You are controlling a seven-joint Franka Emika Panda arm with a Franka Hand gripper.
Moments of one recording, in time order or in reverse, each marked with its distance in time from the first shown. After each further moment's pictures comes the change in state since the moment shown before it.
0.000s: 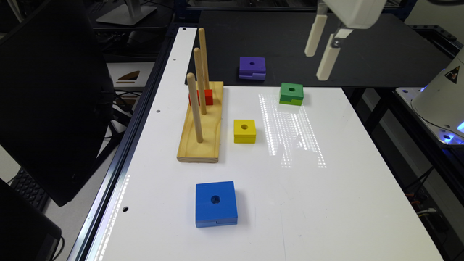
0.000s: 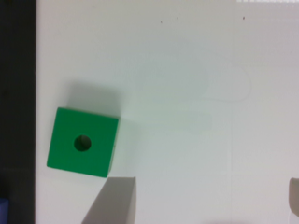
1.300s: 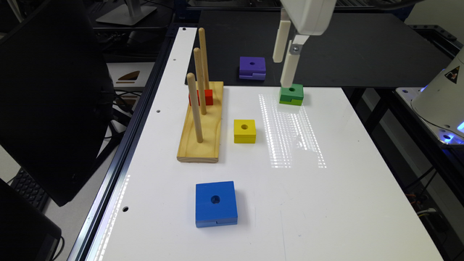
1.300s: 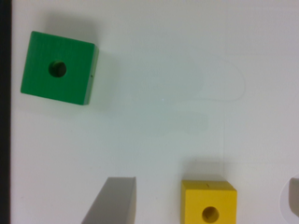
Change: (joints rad) arm -0.001 0.207 0.024 0.210 0.000 0.000 0.021
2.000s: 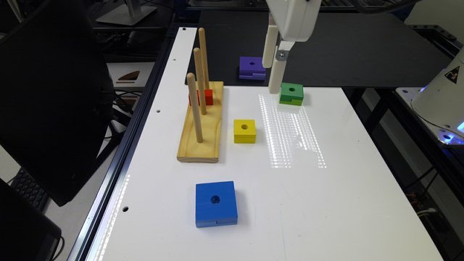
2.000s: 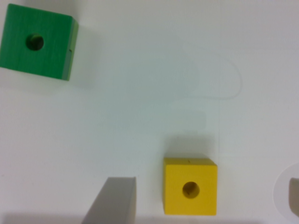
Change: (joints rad) arm 0.000 0.065 0.029 0.074 0.000 0.000 0.033
